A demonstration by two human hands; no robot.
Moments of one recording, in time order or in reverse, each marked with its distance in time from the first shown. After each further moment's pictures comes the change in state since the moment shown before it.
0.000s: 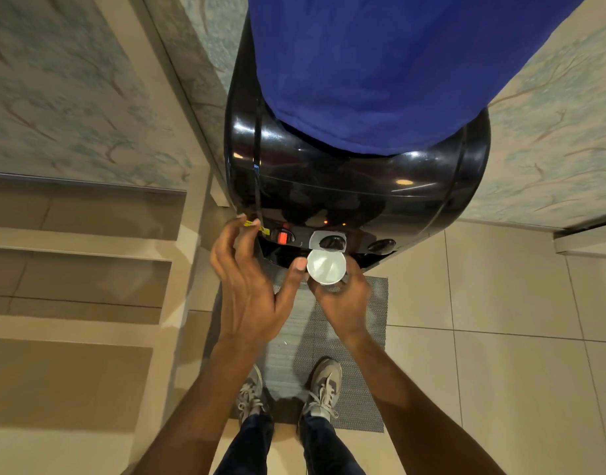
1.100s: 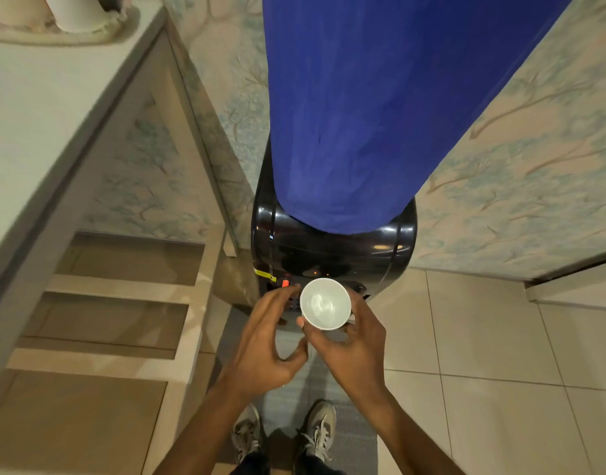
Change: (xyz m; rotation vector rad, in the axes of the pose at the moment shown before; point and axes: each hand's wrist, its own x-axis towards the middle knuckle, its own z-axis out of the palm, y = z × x) left_hand 0.019 0.086 -0.111 -0.372 -0.488 -0.002; right_hand -0.069 -0.197 -0.107 0.145 -0.038 -0.184
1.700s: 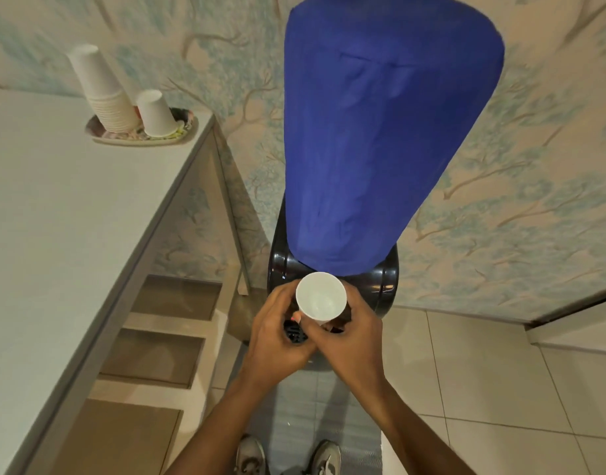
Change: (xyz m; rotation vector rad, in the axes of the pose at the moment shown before) left_hand 0.028 0.114 -0.048 -0.138 0.251 0.099; right_hand 0.016 -0.136 -0.025 0.049 -0.044 -0.144
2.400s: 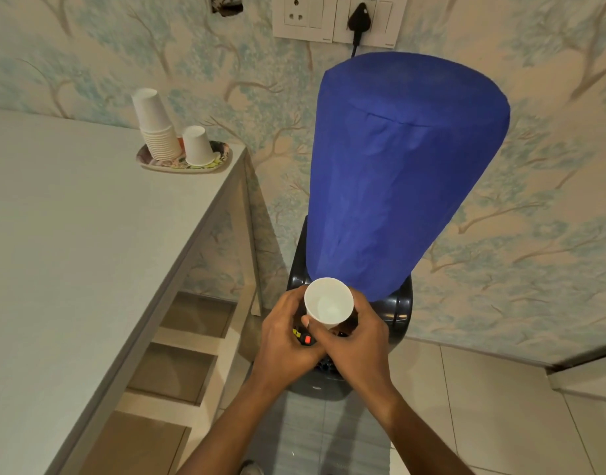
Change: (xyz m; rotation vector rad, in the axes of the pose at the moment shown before) left_hand 0.018 0.026 -0.020 0.056 0.105 -0.006; right_hand 0.018 -0.032 0.011 -0.035 -0.040 -0.031
